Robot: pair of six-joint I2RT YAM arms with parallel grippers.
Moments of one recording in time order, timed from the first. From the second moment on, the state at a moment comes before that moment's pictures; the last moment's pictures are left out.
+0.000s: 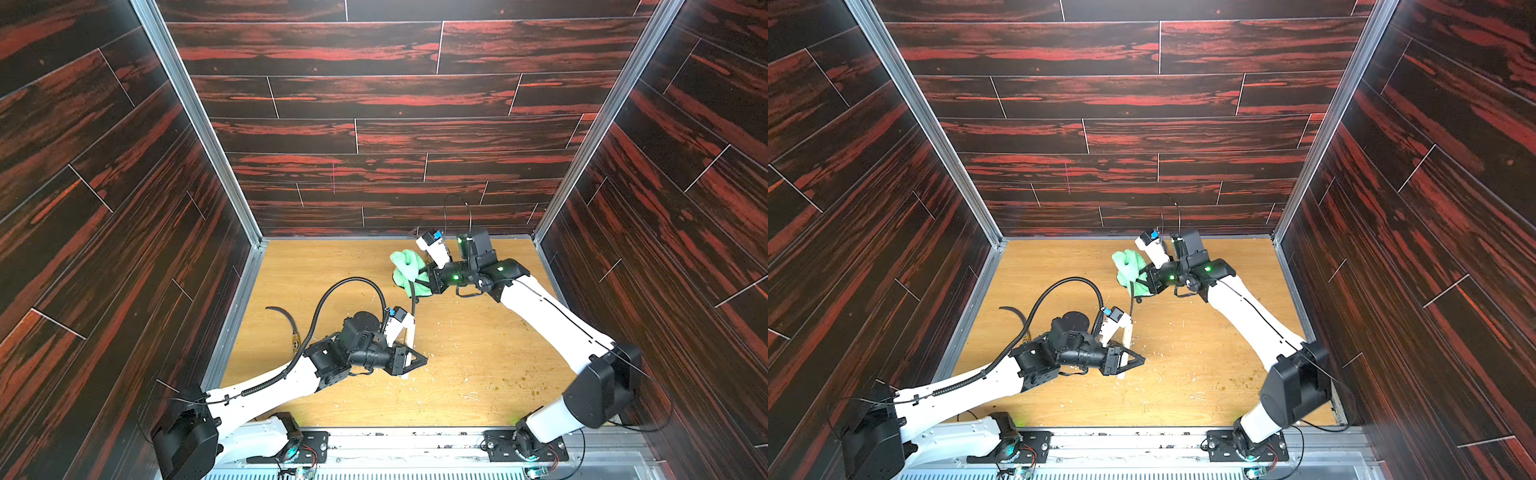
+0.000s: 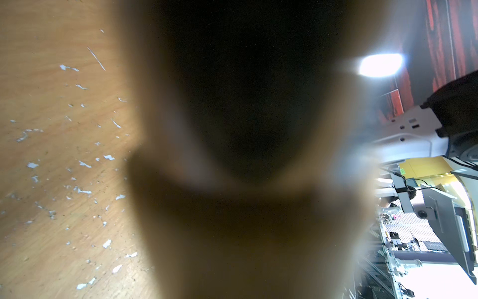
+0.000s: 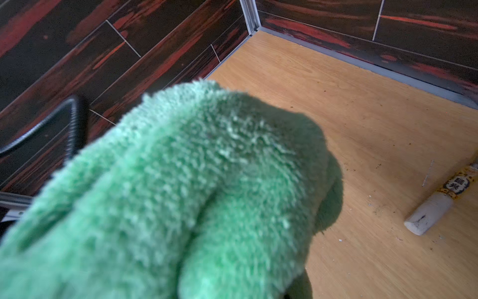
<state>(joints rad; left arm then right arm) -0.88 1.17 0.70 0.03 0.61 -0.70 0.51 1.58 1.45 -0.54 -0.56 0.00</state>
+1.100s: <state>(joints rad) -0.91 1.27 0.87 -0.42 0.33 -0.38 0.51 1.25 1.39 -0.67 -0.35 0.10</state>
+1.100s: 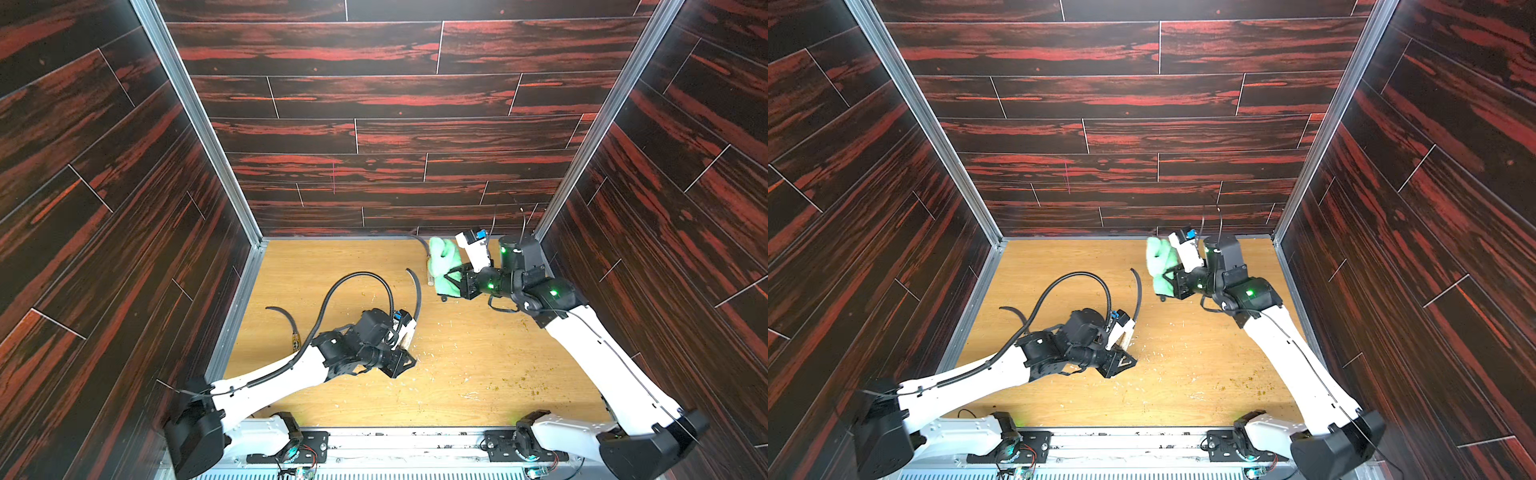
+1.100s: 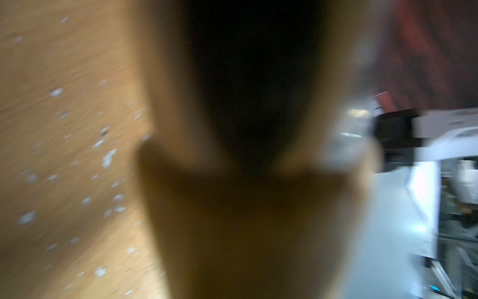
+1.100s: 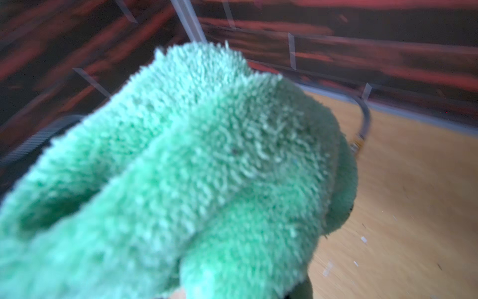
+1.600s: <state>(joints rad) -0.93 1.31 0.91 -0.52 0.15 -0.31 0.62 1.39 1.39 -0.69 -0.39 0.18</state>
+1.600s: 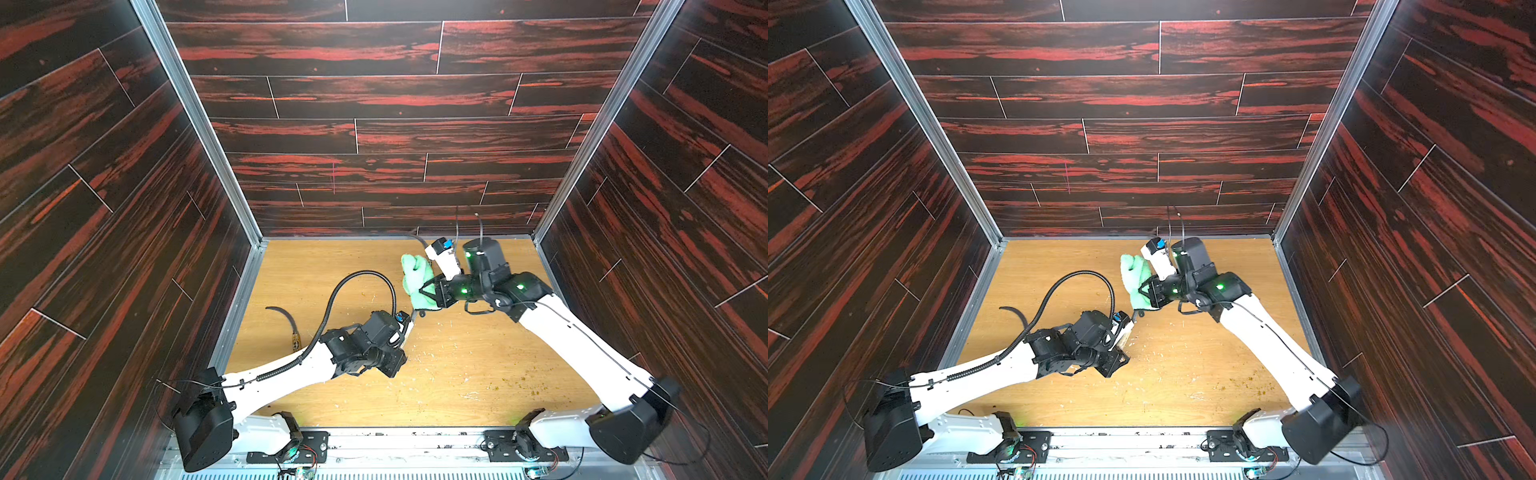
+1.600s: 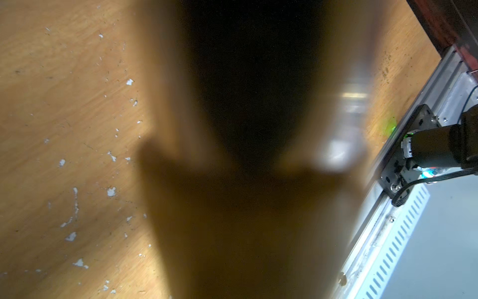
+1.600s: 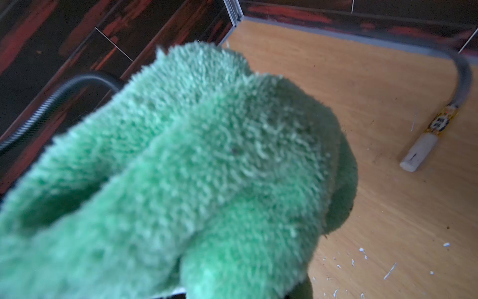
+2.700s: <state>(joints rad) -0.94 1.22 0.87 -0.52 0.02 -0.33 0.61 1.47 1.40 -0.70 -0.35 0.18</state>
